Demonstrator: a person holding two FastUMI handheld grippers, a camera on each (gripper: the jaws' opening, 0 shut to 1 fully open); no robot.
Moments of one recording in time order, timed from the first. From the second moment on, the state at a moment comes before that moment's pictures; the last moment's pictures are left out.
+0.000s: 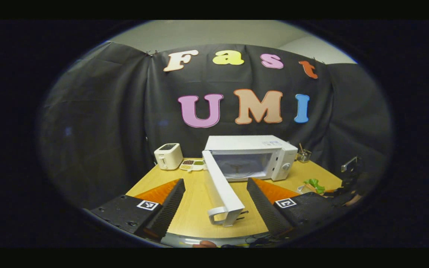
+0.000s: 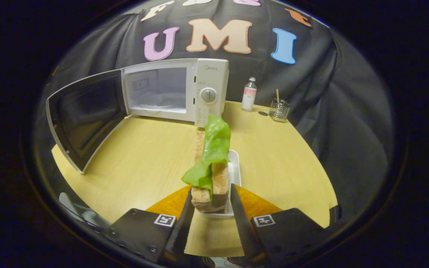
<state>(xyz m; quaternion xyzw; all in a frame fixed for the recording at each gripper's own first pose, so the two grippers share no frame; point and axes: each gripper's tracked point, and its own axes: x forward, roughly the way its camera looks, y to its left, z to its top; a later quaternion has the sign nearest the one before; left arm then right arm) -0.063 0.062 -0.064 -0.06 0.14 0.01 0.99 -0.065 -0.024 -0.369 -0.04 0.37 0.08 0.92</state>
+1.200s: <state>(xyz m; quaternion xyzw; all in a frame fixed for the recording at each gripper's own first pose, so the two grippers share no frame) -0.042 0.052 -0.032 -0.11 0.09 -0.01 0.99 -0.036 -0.024 -0.331 -0.01 0.35 0.08 0.93</state>
